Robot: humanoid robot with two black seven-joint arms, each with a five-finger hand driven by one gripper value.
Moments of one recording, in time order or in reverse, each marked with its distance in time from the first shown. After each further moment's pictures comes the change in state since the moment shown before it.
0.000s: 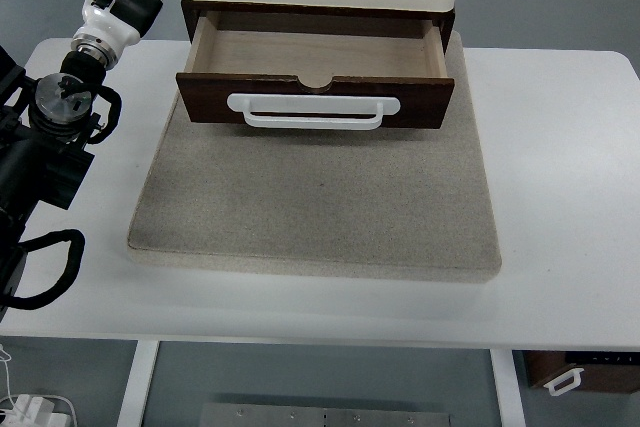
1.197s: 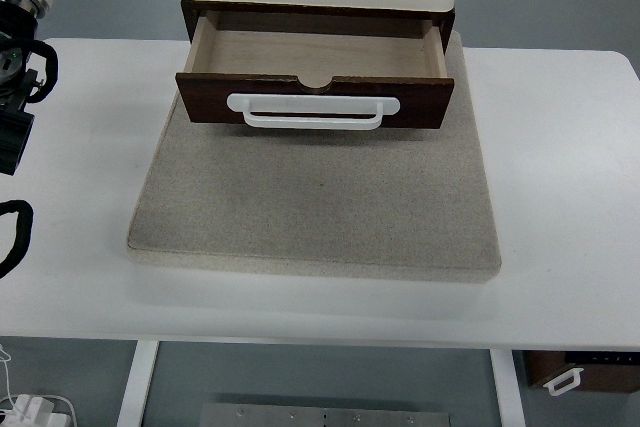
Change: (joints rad) left arm -0.055 0.158 -0.001 -0.067 -0.092 -0.051 0.000; right arm 0.000 0.000 0.000 0.000 0.001 0.000 0.000
